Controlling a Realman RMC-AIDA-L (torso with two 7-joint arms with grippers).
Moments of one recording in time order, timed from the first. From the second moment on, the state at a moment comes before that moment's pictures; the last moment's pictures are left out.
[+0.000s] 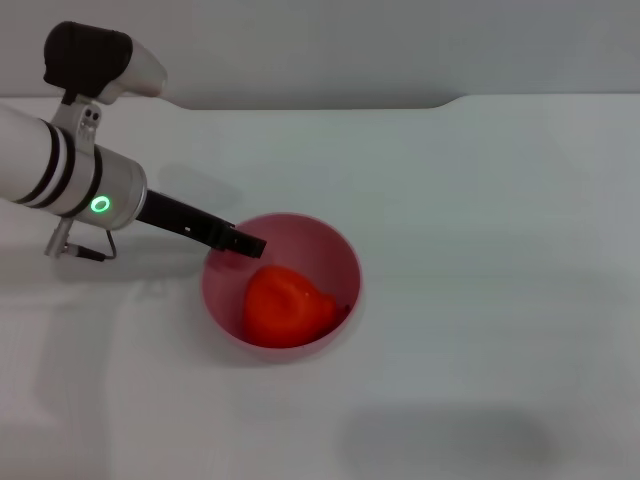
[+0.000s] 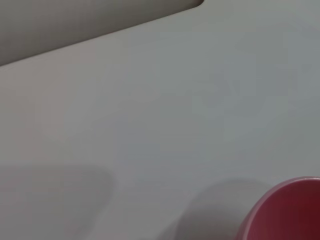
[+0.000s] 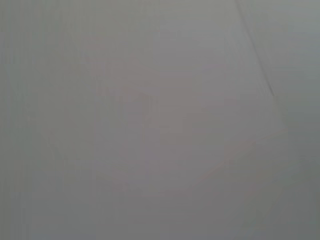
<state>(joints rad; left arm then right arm) -0.69 -2.05 1.22 0.89 2.38 1.20 -2.41 -0.03 2.07 1.12 0.80 -2.36 -1.39 -0.12</state>
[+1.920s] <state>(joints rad) -0.20 -2.08 1.79 0.55 -0.21 1.29 -0.03 0.11 2.07 1.10 0.52 -2.37 -1.43 -0.08</state>
